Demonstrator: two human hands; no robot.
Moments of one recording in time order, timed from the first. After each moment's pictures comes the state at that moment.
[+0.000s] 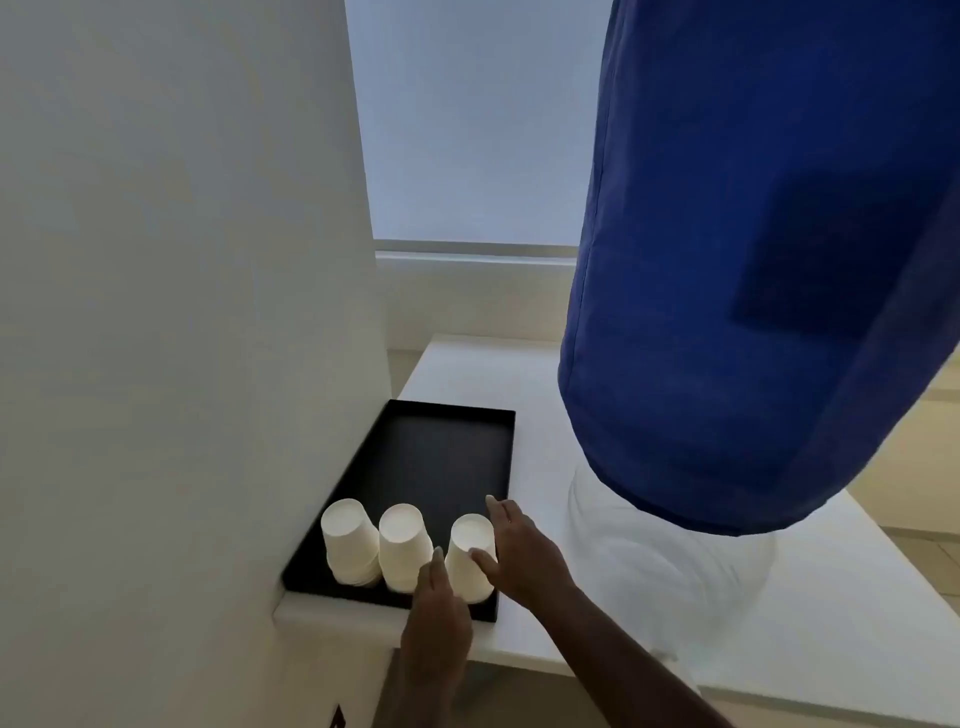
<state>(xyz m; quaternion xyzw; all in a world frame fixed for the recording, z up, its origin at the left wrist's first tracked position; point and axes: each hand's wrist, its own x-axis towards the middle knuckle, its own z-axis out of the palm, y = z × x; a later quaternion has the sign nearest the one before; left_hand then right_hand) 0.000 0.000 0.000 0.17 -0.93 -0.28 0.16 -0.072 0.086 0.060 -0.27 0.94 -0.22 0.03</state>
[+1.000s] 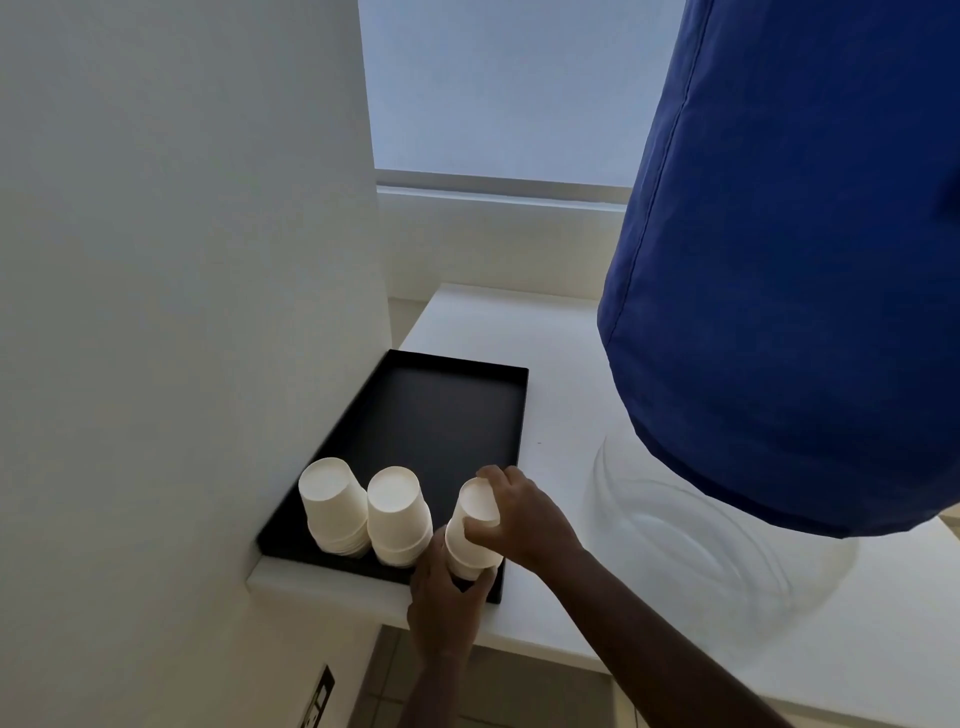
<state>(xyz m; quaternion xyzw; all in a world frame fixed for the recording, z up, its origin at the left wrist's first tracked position) -0.043 0.001 -0.053 0.30 -0.81 -0.48 0.14 -0.118 0.071 0.023 -0.30 0.92 -0.24 0.03</state>
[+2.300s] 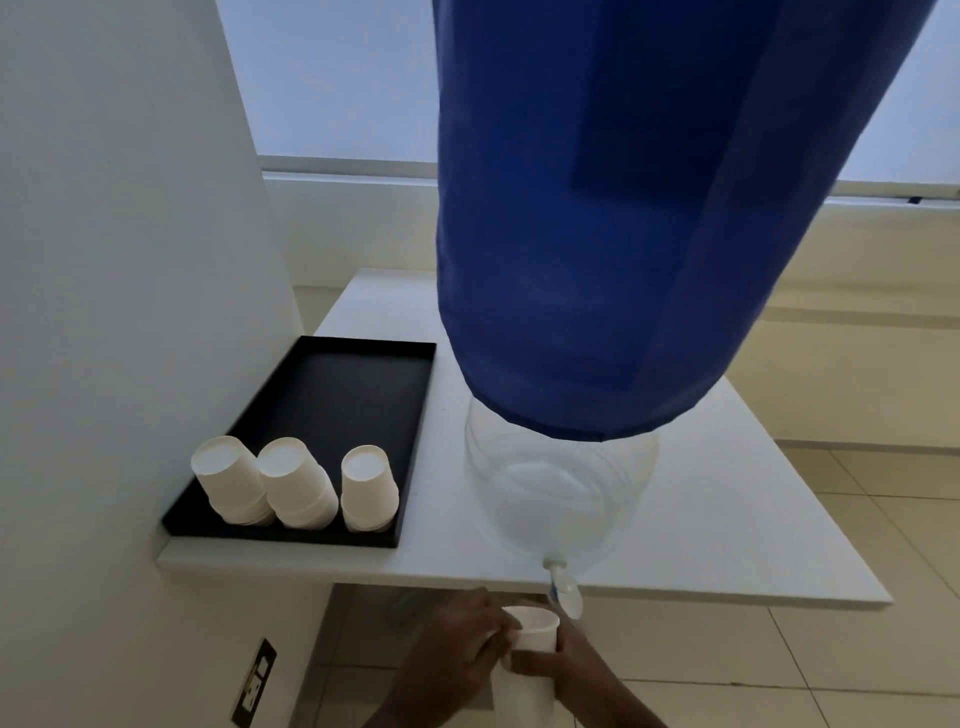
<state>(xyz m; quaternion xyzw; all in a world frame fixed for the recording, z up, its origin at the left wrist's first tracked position) 0.035 0.103 -0.023 -0.17 -0.89 -0.43 0.04 0.001 0.267 -0.057 -0.04 0.71 -0.64 0.30</state>
